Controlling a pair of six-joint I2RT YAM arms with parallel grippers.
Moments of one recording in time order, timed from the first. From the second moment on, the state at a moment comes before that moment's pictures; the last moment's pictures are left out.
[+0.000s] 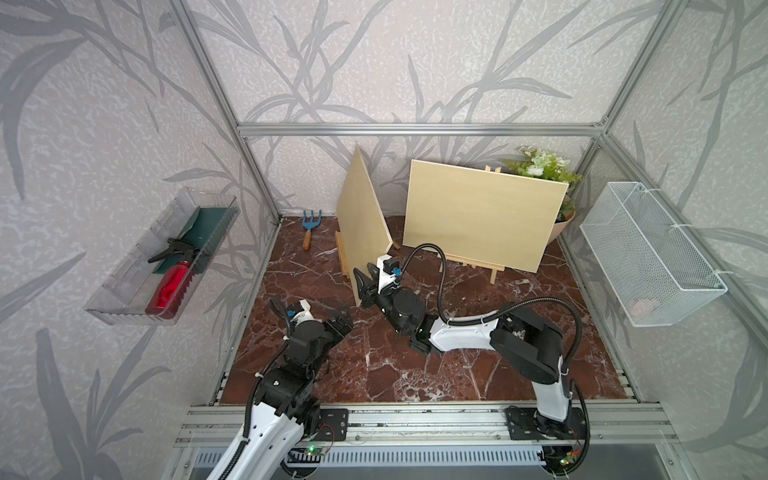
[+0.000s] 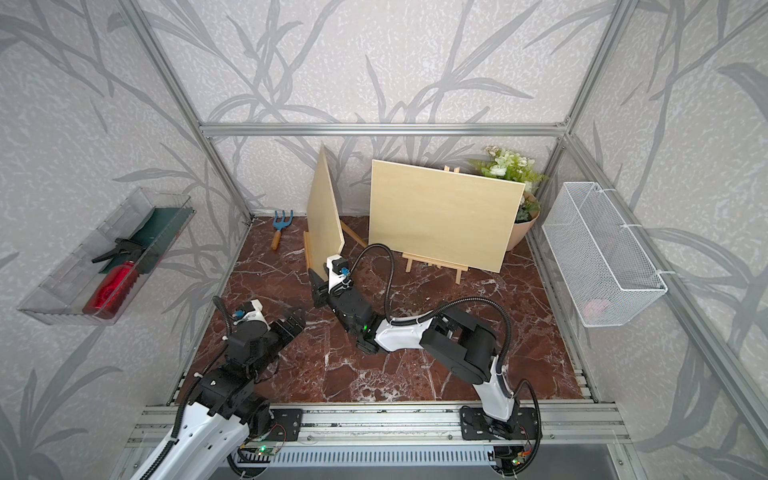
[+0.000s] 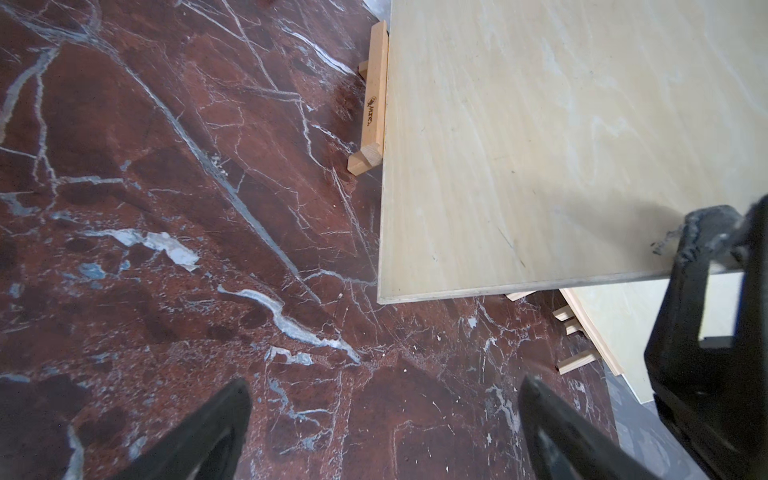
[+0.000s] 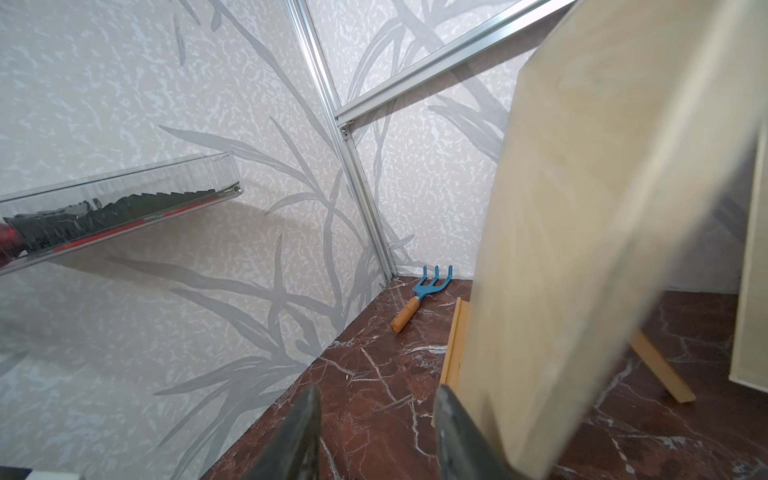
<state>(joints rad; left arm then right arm) -0.37 0.40 0.31 -0.40 -0.19 -0.95 1.09 2.02 1.17 1.02 0.44 0.31</state>
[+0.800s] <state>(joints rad) -0.37 0.41 0.30 -0.38 -0.17 -0.96 1.03 2.05 1.17 1.16 0.44 0.30</state>
